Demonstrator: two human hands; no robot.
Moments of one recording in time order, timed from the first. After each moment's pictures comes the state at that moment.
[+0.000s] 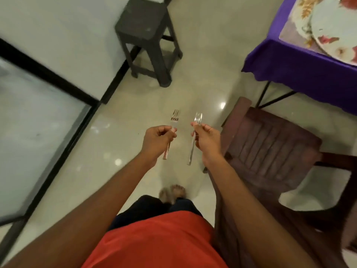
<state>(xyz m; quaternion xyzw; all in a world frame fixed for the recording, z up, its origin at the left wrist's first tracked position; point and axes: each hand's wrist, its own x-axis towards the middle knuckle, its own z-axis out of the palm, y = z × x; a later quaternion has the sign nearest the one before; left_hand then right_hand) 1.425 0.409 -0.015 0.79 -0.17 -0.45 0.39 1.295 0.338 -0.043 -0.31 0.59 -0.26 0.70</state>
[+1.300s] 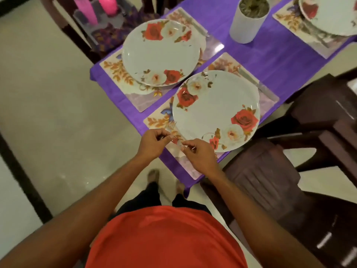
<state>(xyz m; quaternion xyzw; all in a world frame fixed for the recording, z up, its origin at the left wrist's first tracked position) 1.313 -0.318 -0.039 0.46 -0.71 -0.53 0.06 1.199 -0.170 -0.048 -0.33 0.82 -0.33 0.33</state>
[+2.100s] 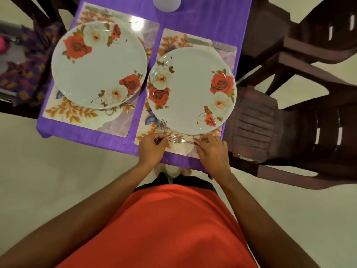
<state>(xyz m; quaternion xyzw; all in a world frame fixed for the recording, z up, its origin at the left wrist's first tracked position) 1.298 -0.385 -0.078 0.30 -0.81 -0.49 -0.08 1.275 -0.168 -0.082 -0.15 0.97 -0.17 0.07</state>
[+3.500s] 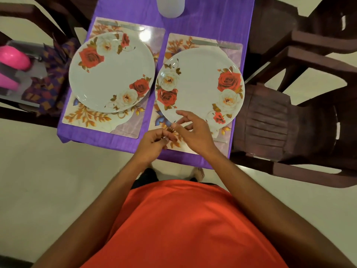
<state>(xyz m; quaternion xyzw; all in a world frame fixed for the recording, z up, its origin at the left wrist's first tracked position) 1.298 -0.419 -0.027 0.19 -0.74 -0.63 -0.16 1.242 -0.261 -0.026 -0.03 0.81 -0.56 0.19</state>
